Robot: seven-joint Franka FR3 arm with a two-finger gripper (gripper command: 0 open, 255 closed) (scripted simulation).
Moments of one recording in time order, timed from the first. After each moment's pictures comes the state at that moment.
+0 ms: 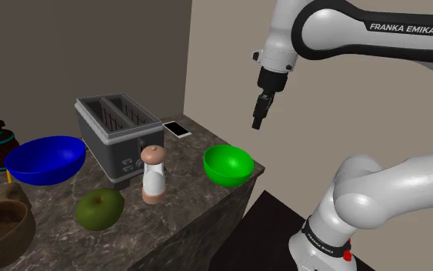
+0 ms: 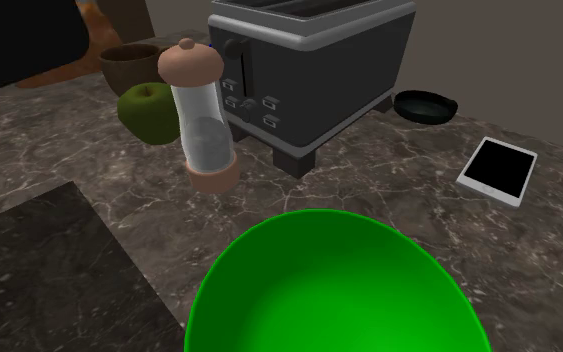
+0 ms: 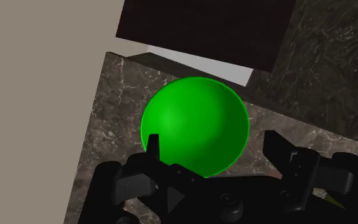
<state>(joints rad) 0.01 -0.80 0.07 -2.45 0.02 1.65 -0.16</state>
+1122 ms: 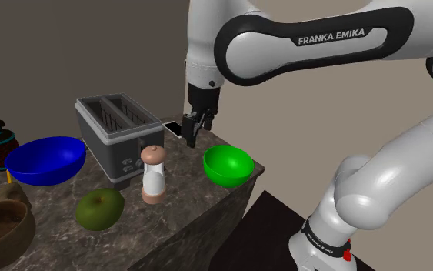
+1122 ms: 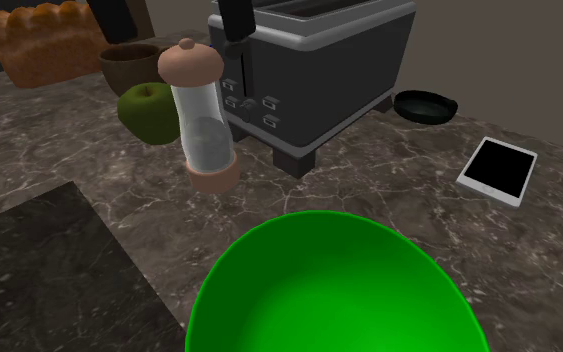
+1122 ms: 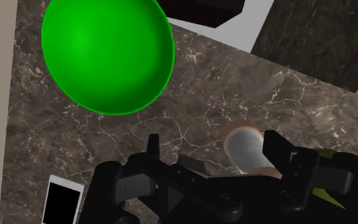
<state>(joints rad) 0.05 -0.37 0.40 -2.21 0.02 1.86 0.20</state>
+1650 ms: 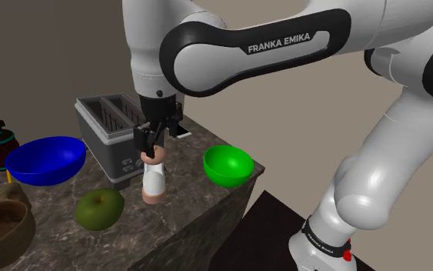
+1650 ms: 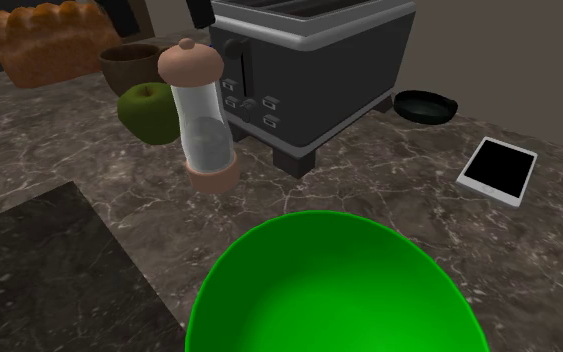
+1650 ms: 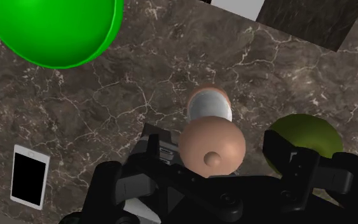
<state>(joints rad) 0.06 -0.06 0.55 -1.95 -0.15 1.86 0.43</state>
